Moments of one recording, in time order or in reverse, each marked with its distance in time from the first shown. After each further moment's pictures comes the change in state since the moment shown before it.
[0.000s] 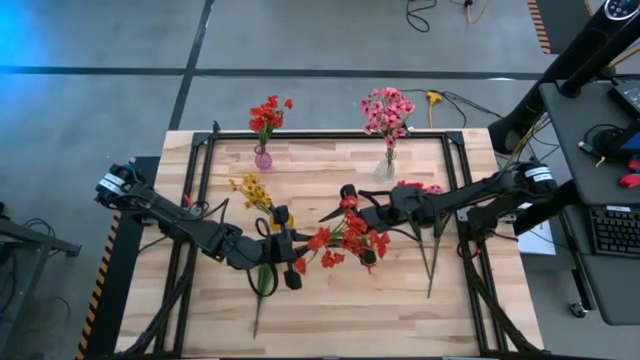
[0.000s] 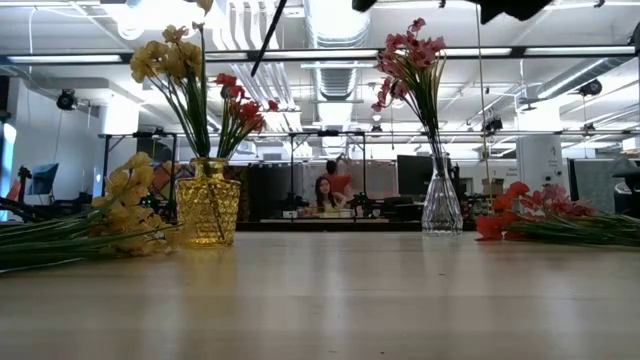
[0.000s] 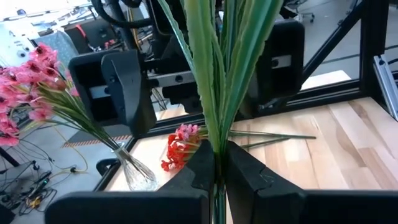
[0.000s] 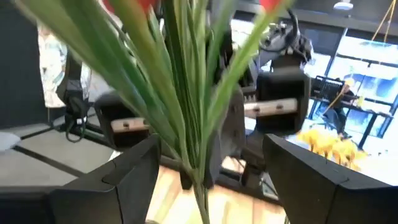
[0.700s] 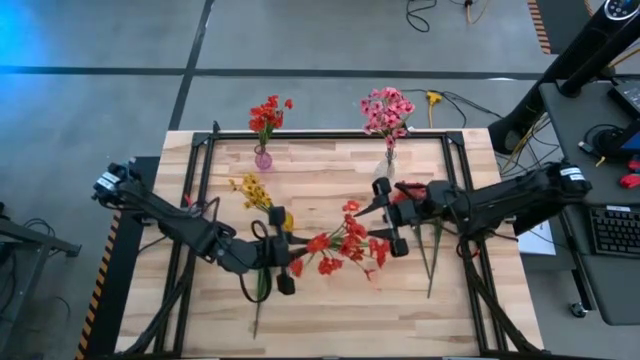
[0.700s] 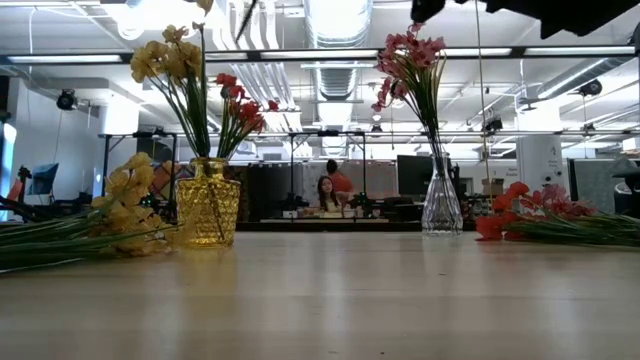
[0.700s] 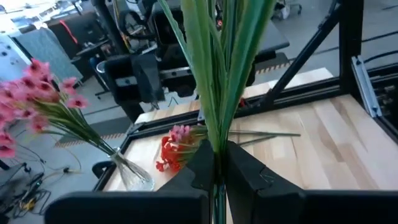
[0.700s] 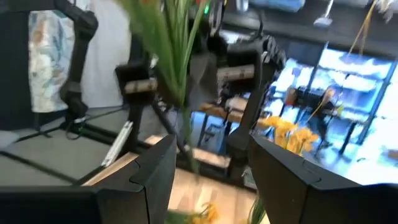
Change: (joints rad) left arm -0.038 -0.025 0.119 -0.206 0.004 -0.028; right arm -0.028 -0.303 -0.292 0.035 0.014 -0.017
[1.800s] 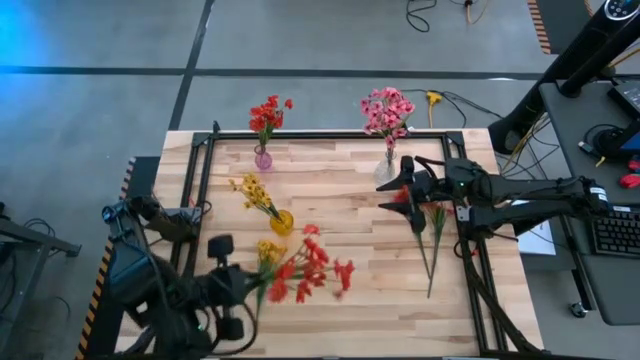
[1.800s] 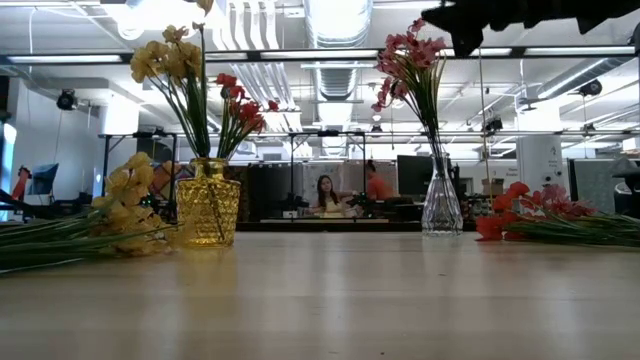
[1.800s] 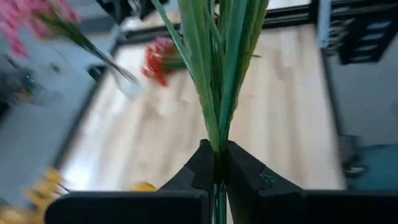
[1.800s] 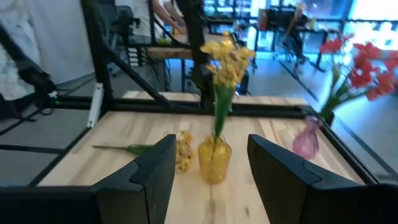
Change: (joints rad) left arm -0.370 0.366 1.106 -1.640 -0.133 -0.909; right arm -0.216 -0.368 0.004 -0.621 -0.040 0.174
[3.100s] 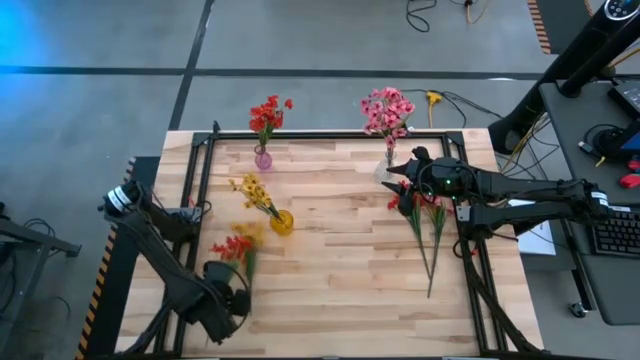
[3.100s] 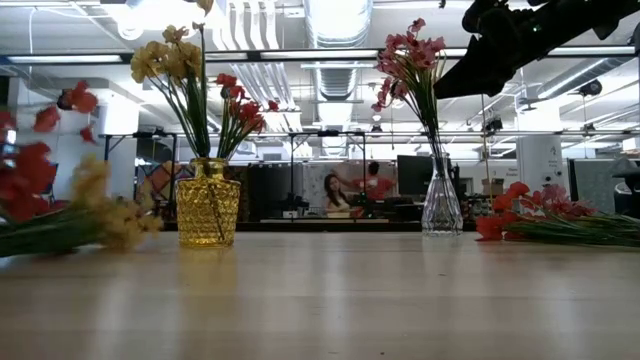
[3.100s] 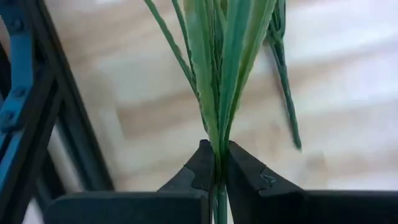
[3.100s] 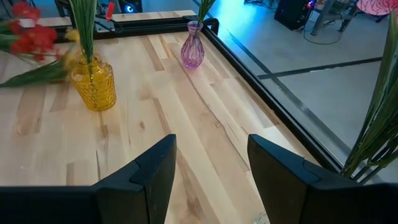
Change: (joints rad) left arm -0.035 -0.179 -1.028 0.365 0.827 -1.505; right arm -0.085 -0.001 0.001 -0.312 0.393 0.030
